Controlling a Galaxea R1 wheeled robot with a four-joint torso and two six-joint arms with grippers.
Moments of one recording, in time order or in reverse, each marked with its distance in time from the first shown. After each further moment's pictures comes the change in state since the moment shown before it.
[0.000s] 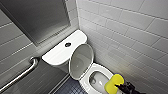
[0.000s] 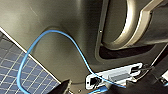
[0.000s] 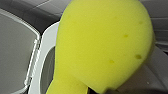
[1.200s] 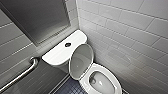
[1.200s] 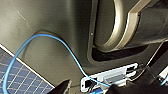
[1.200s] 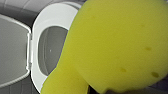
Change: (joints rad) left arm 0.000 0.022 0.000 0.000 -0.003 0.027; right arm -0.320 -0.165 0.237 0.037 0.290 -0.005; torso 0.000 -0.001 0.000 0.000
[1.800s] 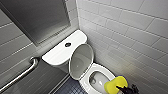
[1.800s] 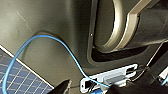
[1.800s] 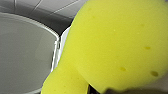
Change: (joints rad) left arm 0.000 0.001 0.000 0.000 -0.005 0.000; right arm 0.307 0.050 0.005 0.000 -0.237 0.000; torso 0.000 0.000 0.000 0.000
